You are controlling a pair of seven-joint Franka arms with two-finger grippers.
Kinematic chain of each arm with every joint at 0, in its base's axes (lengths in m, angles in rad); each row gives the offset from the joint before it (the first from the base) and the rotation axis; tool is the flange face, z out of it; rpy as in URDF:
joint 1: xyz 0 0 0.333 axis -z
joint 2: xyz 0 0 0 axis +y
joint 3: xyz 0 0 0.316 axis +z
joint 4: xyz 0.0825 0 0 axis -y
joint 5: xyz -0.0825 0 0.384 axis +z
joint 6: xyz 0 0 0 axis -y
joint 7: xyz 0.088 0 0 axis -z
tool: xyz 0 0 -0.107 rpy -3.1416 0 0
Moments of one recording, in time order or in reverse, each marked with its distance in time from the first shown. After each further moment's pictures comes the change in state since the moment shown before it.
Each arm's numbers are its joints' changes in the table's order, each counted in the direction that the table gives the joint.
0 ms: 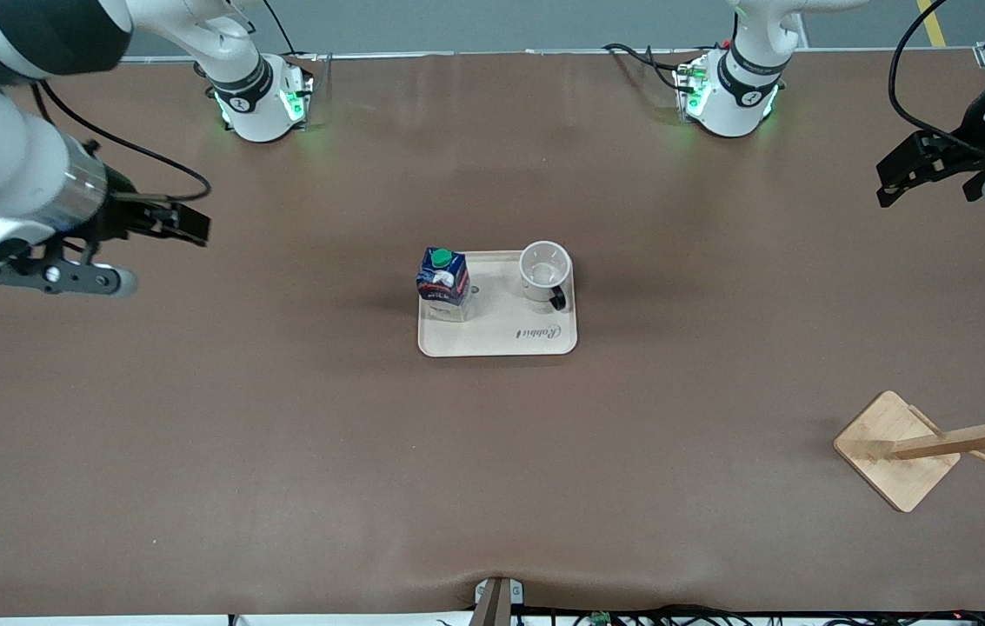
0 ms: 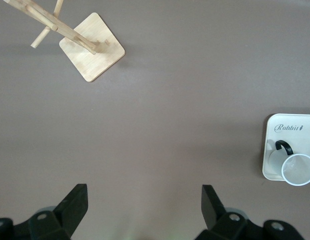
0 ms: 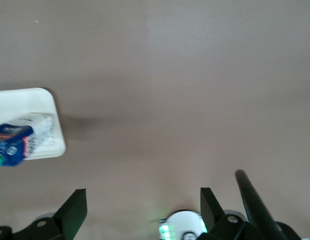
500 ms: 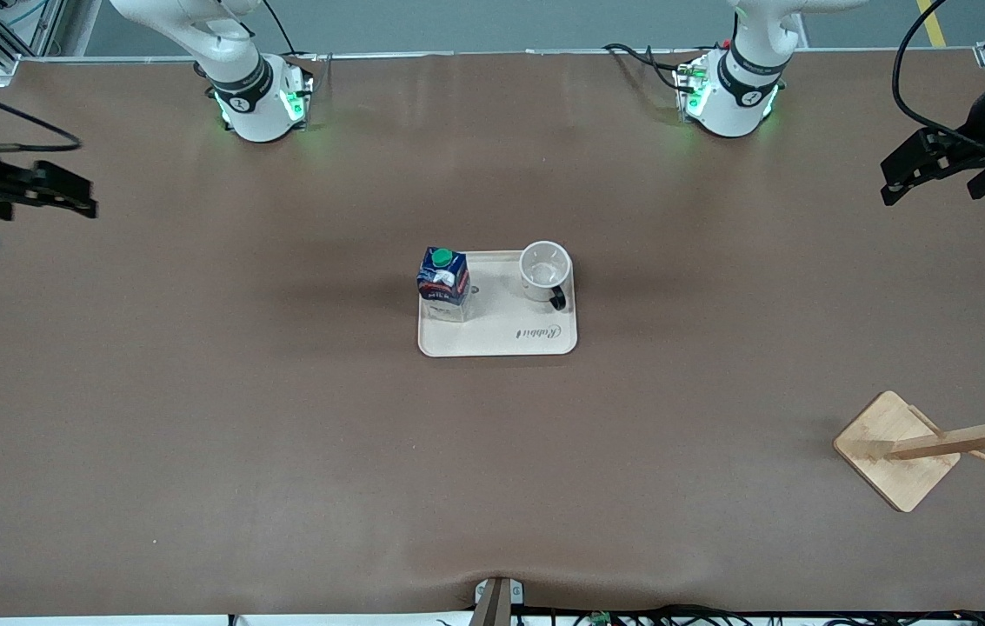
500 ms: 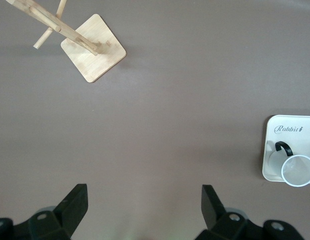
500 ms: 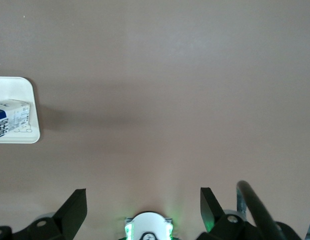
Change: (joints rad) left arm -0.001 -0.003 0.002 0.003 0.000 0.000 0.000; right arm 0.198 -0.077 0.000 -0.016 0.000 -0.004 -0.297
